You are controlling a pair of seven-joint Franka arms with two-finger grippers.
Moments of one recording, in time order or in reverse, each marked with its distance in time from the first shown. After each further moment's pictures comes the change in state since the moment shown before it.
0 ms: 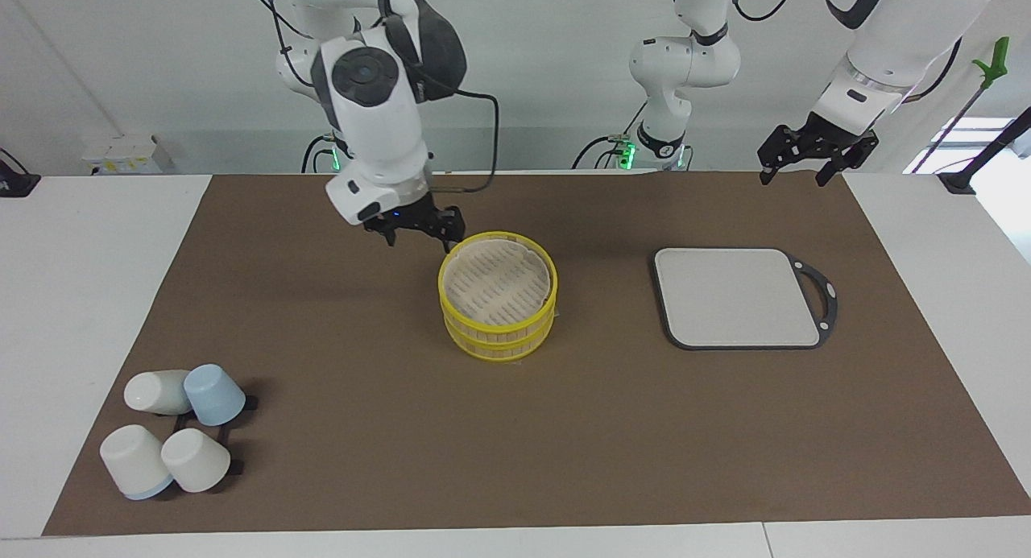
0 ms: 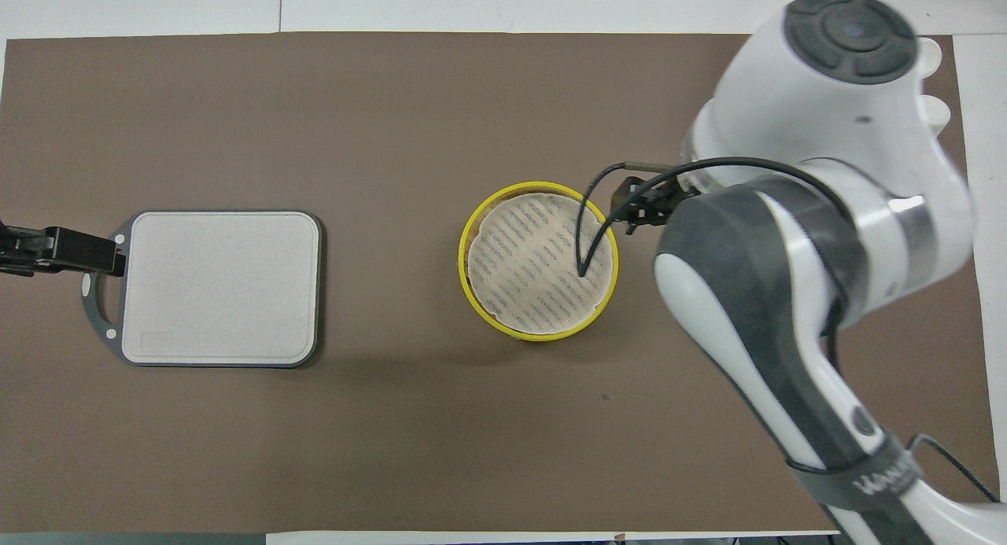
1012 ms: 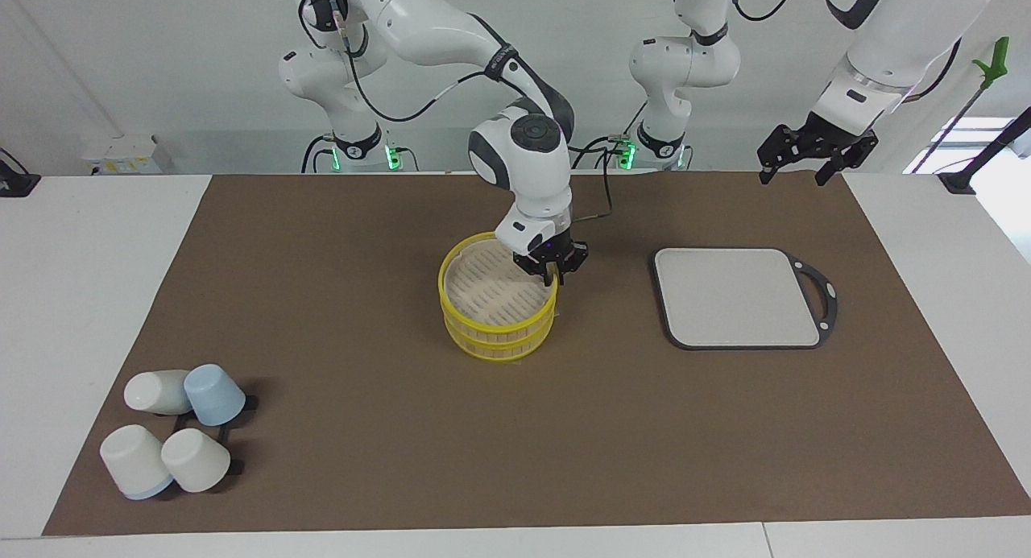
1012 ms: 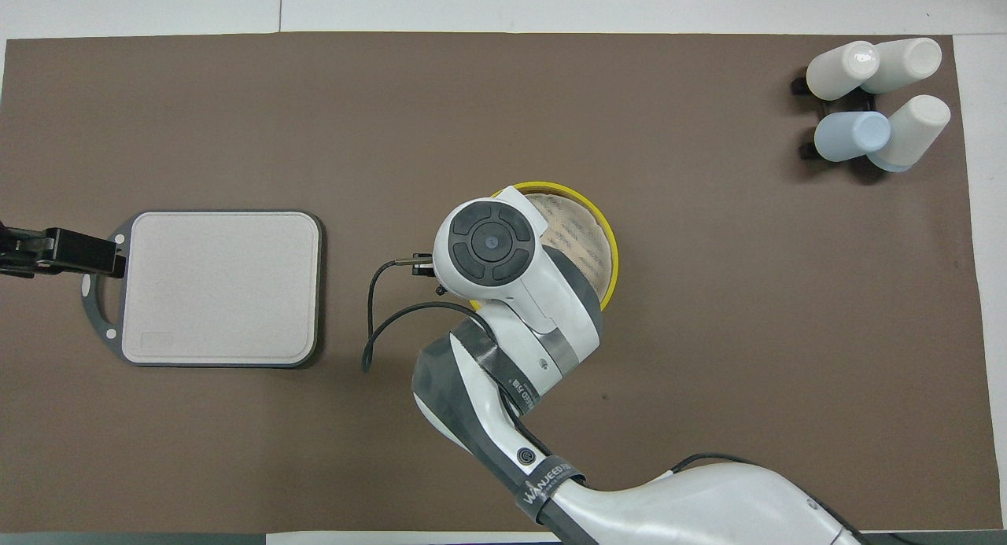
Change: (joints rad) left arm 0.000 0.000 0.000 0.000 0.000 -0.005 -0.002; right arm 0.345 0.255 0.032 -0.123 0.035 0.661 0.228
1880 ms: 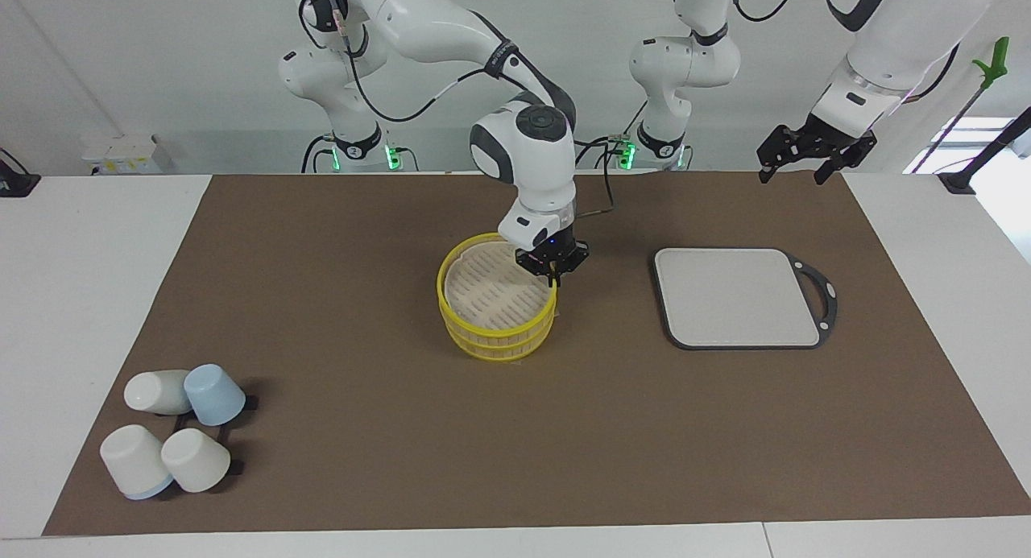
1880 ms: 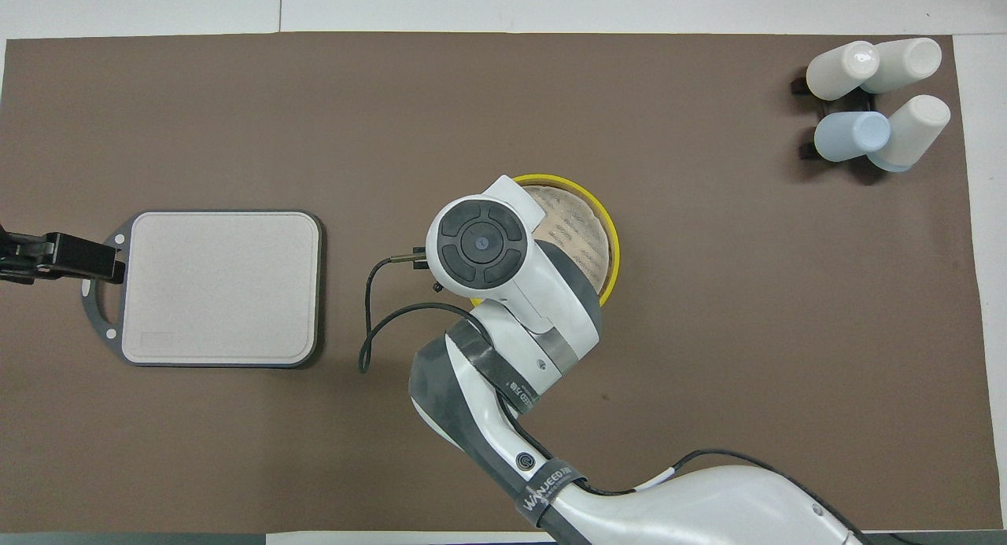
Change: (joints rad) left arm 0.000 0.001 0.004 -0.001 0.000 -0.019 0.000; right arm -0.001 -0.001 0.000 0.030 -0.063 -0.006 -0.025
